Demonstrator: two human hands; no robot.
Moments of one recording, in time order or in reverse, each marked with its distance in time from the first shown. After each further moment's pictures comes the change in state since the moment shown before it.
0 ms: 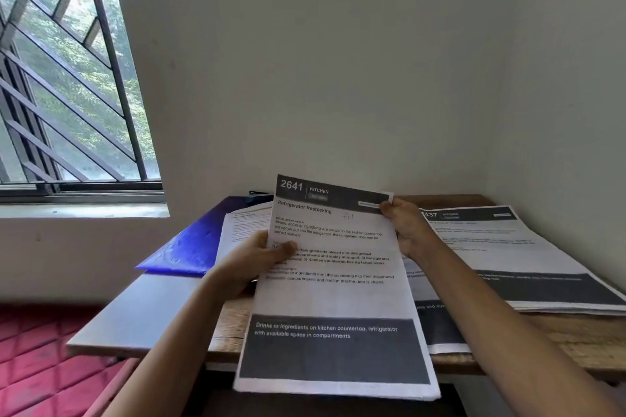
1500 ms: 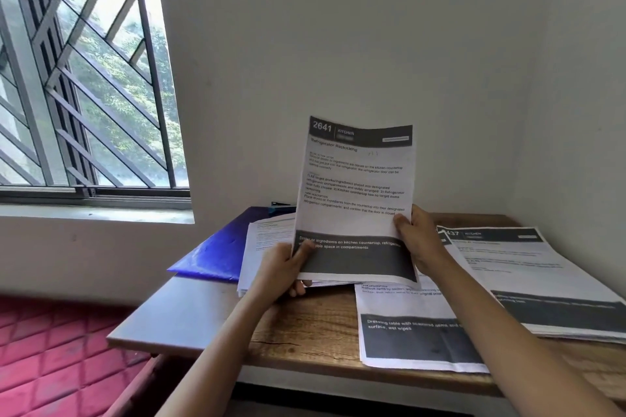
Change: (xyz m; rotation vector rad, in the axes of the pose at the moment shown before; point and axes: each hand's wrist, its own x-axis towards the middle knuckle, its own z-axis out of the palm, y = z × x) left_hand -0.007 0.001 0.017 0.340 0.342 0.126; right_hand -0.004 0.004 0.012 -0.409 -0.006 -0.370
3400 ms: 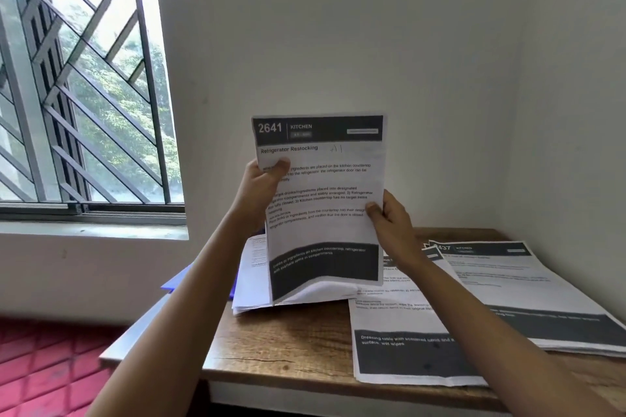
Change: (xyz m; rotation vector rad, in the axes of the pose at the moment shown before) left_hand 0.051 0.107 -0.059 -0.565 0.132 0.319; right_hand -0.014 -0.049 0.019 -0.016 -0.098 -0.294
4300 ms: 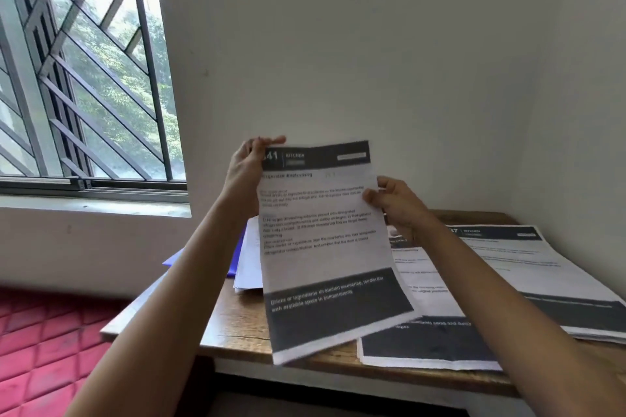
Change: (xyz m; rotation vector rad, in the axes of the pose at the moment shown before) left_hand 0.011 -0.023 -0.020 -0.234 0.122 -0.066; right_hand 0.026 0.007 -0.008 0.212 -0.246 0.316
